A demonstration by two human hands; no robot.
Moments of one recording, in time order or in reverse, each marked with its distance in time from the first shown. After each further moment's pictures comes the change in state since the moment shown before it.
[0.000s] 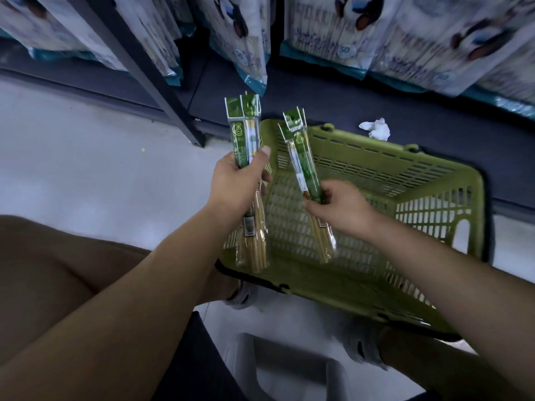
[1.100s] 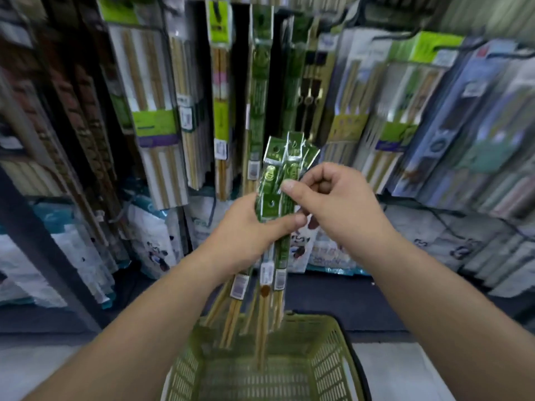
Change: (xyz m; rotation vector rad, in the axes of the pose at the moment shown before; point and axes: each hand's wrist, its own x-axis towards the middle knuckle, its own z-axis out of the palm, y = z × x) left_hand -0.119 0.302 0.075 0.101 -0.639 0.843; right_hand -0.186 -0.252 -0.259 0.287 0.797 -0.465
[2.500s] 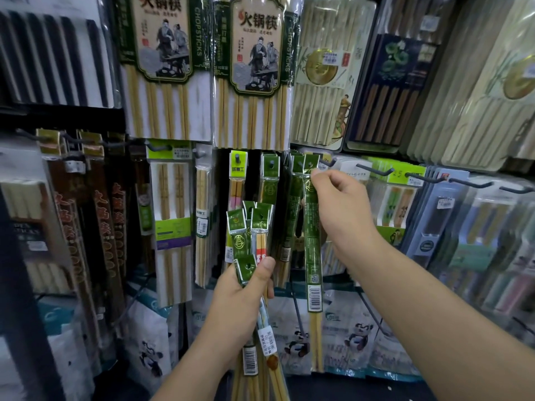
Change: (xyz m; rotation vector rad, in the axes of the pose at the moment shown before) left_hand 0.020 0.023 -0.022 -0.079 0.341 0.008; right_hand 0.106 -0.078 -0.005 0.130 0.334 -0.192
